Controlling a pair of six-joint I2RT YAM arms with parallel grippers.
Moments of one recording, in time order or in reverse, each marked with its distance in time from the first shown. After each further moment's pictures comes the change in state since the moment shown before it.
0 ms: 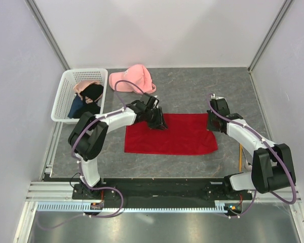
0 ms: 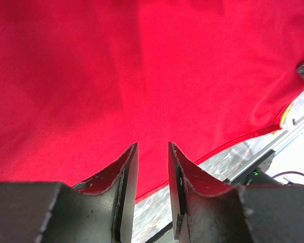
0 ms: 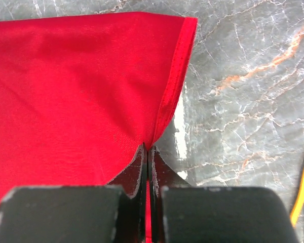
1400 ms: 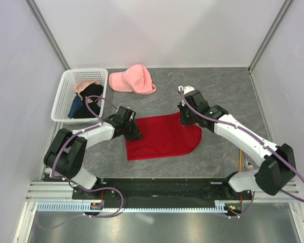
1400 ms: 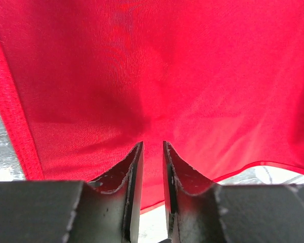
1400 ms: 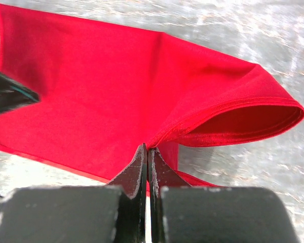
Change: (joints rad) left arm 0.153 -0.312 -0.418 0.034 -0.148 -0.072; right arm 0.384 -0.015 0.299 -0.148 -0.080 -0.005
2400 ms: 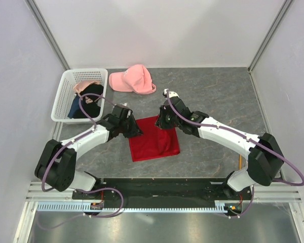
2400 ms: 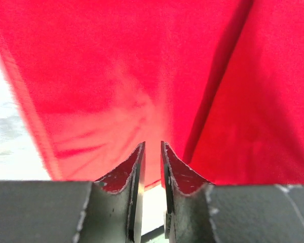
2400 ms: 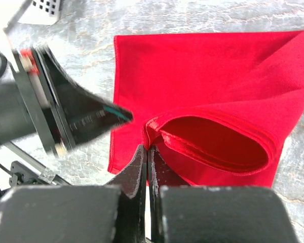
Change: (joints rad) left arm -0.015 -0.131 -0.013 -0.014 -0.001 0.002; right arm 0.208 0.141 0.016 0.261 -0.038 0.369
